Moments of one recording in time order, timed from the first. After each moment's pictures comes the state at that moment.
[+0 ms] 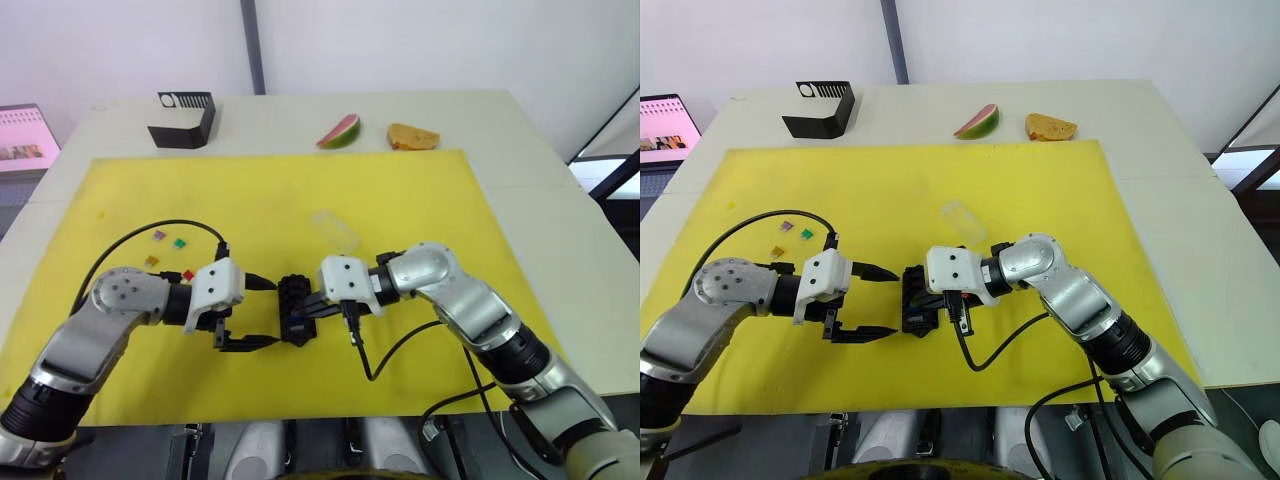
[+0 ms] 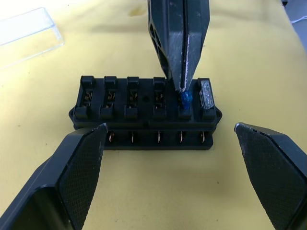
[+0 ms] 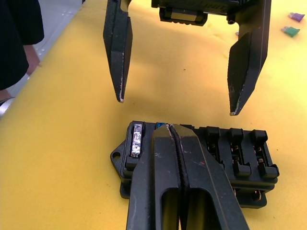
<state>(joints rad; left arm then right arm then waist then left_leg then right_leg) -0.20 0.85 -0.10 -0.35 -0.37 0.35 -1.20 -0.60 -0.53 0.50 -0.26 0.17 0.46 1.15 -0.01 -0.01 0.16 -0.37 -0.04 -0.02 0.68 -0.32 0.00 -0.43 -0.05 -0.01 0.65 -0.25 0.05</state>
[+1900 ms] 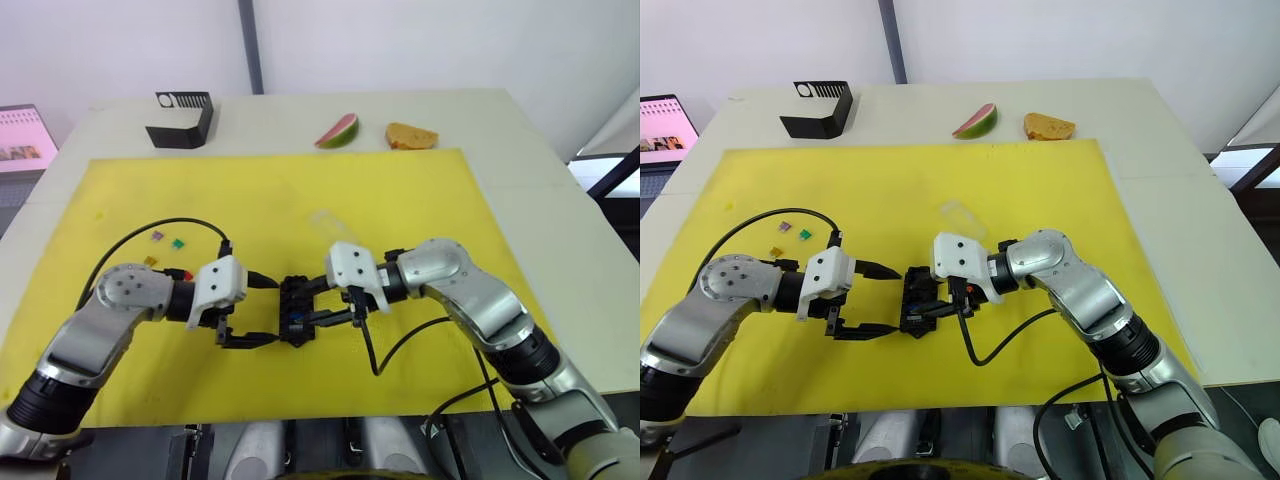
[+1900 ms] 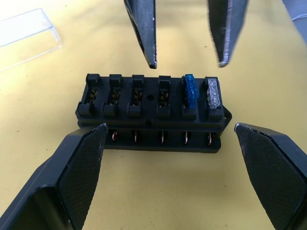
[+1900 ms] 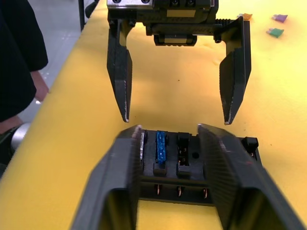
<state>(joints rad) -0.23 0.84 -0.13 -0.32 -0.36 0.34 -1.22 -0.58 -0.53 0.44 -0.33 0.26 0.59 1.12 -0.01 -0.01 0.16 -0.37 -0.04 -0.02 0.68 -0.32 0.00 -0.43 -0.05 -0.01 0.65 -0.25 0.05</state>
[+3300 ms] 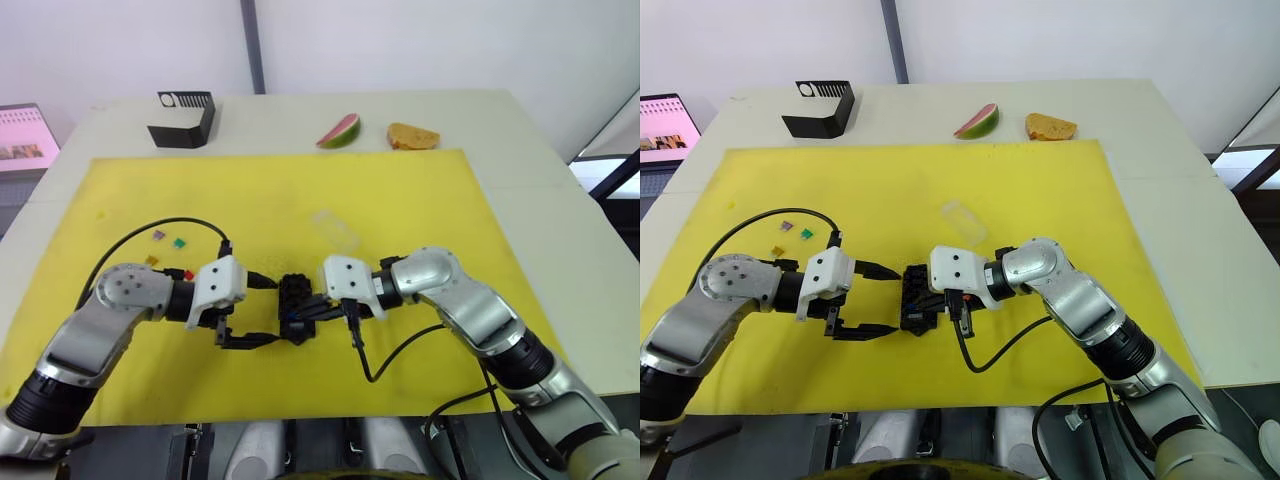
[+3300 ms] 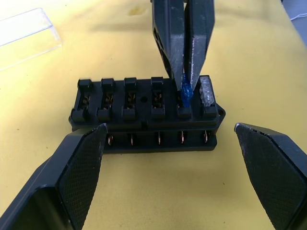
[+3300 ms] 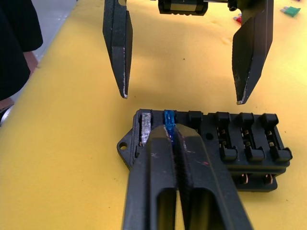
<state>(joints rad) -0.23 0.84 -0.13 -0.32 -0.36 0.34 -1.22 -0.57 -0.54 0.49 -0.30 0.20 0.54 1.11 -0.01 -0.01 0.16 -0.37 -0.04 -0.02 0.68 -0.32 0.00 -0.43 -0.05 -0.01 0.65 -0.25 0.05</state>
